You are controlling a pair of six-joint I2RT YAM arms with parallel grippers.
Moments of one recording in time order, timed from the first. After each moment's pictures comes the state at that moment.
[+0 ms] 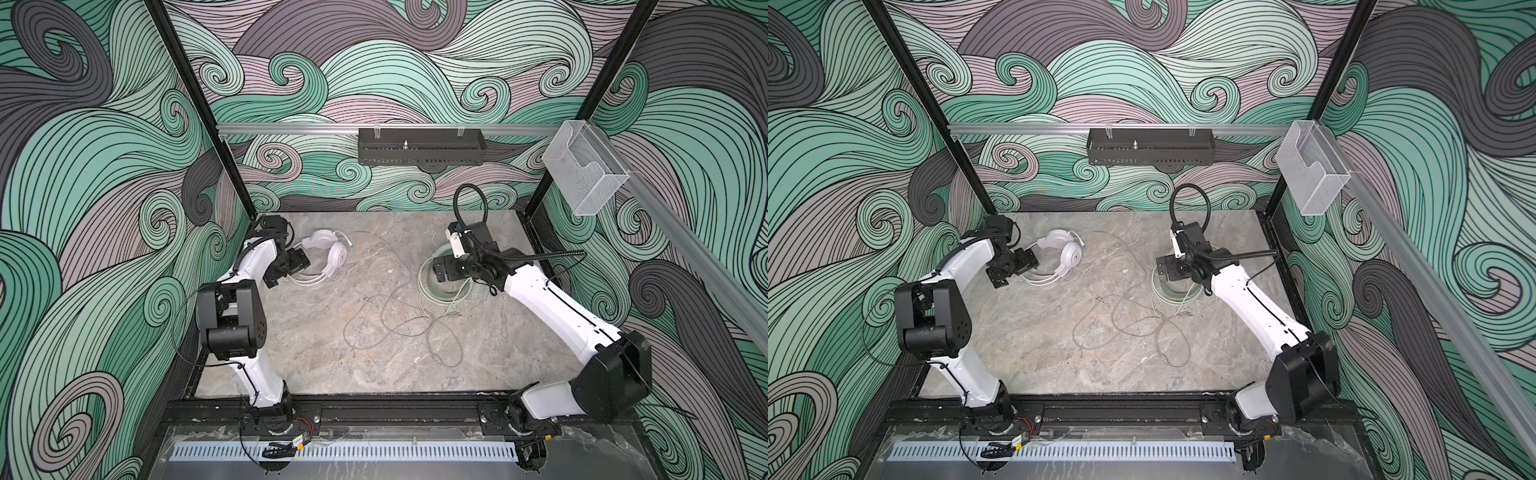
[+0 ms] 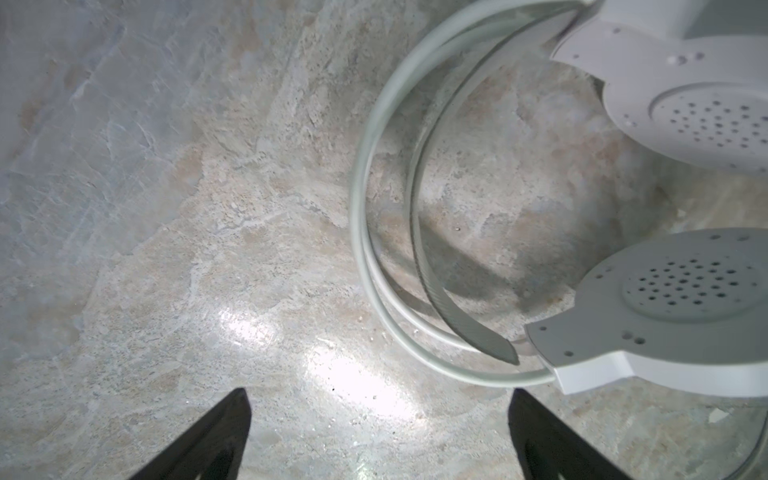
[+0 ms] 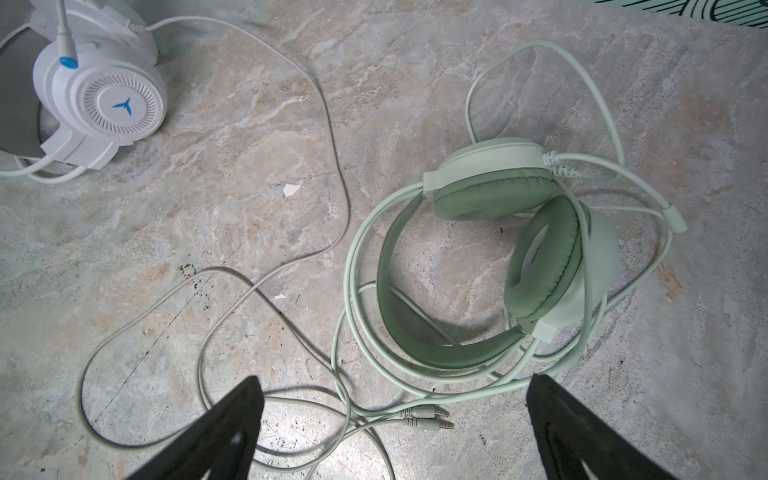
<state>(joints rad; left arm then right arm) 0.10 1.79 1.41 -0.92 -0.02 -0.52 0.47 1.44 1.26 -0.72 0.06 0.13</state>
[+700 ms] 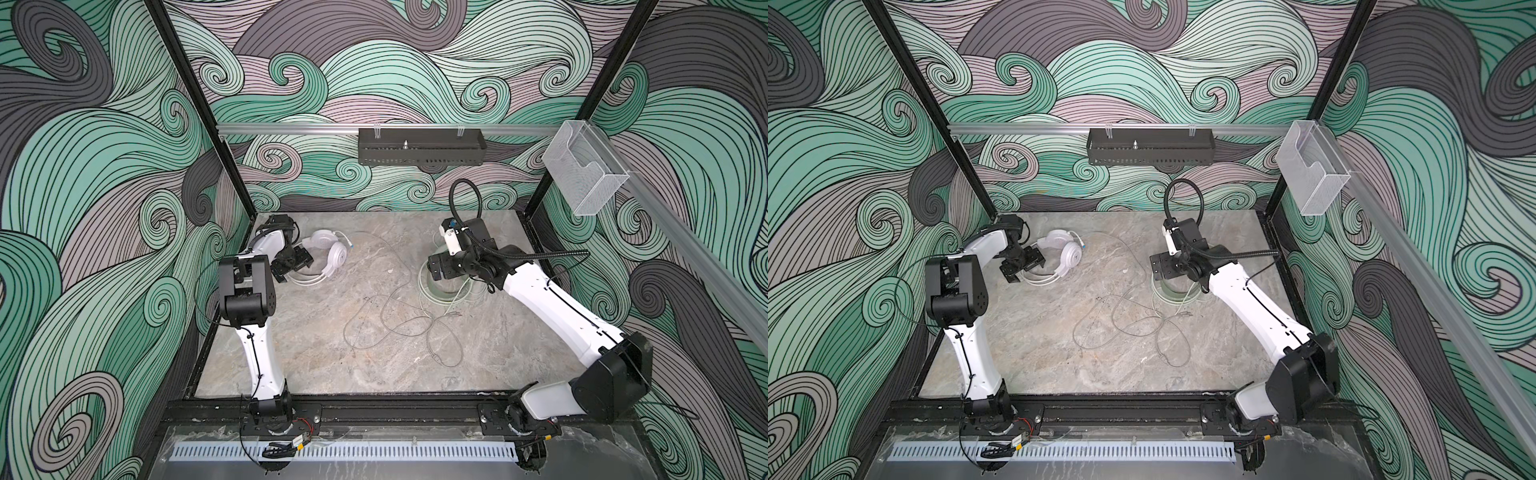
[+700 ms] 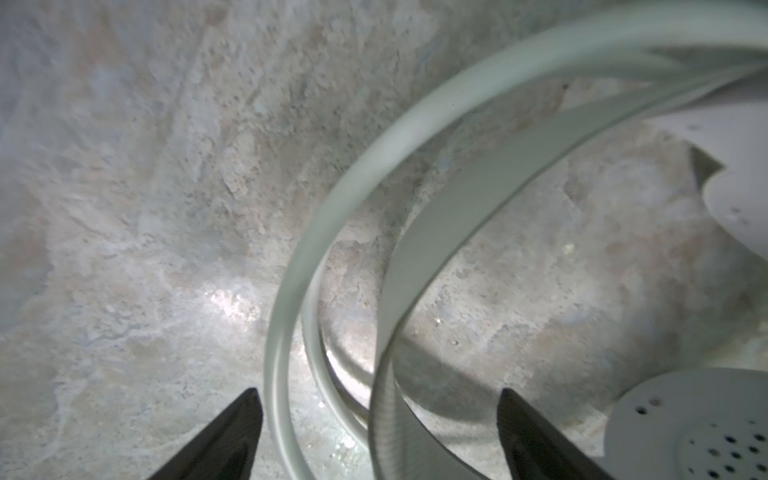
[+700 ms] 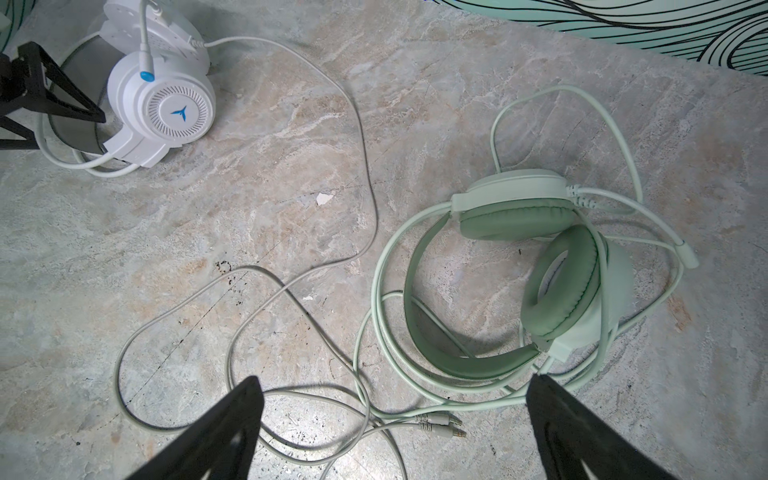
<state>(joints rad) 0.10 2.10 1.61 -0.93 0.01 -0.58 0.50 1.44 1.32 -0.74 0.05 0.11</state>
